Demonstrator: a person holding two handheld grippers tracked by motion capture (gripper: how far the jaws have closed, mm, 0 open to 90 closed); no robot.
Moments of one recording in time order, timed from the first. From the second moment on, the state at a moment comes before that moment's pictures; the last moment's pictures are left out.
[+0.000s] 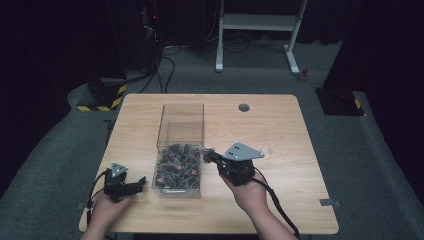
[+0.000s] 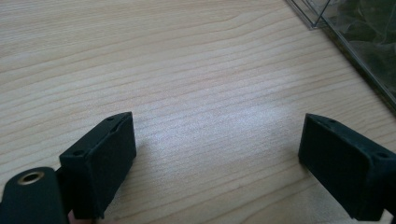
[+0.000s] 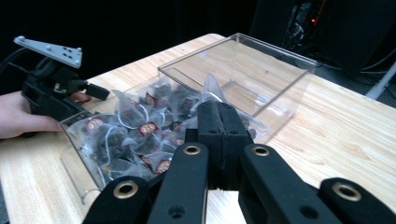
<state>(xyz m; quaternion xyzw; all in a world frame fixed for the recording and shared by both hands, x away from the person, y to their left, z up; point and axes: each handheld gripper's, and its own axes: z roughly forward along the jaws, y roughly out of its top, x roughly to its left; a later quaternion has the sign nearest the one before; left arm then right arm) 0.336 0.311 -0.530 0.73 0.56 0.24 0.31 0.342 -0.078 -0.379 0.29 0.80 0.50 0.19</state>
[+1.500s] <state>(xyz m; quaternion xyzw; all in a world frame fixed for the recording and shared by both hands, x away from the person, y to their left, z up) 0.336 0.311 -0.530 0.73 0.56 0.24 0.31 0.385 -0.172 -0.392 0.40 0.76 0.43 0.26</state>
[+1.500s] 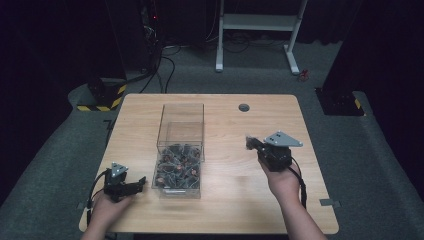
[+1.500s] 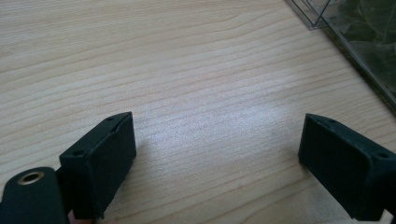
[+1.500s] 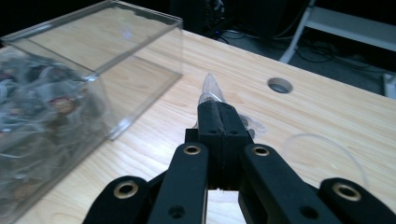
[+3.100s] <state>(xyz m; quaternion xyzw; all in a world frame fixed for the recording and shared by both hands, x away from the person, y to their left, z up) 0.336 0.311 -0.530 0.73 0.56 0.24 0.31 0.440 -0.222 -0.406 0.47 0.76 0.35 0.29</state>
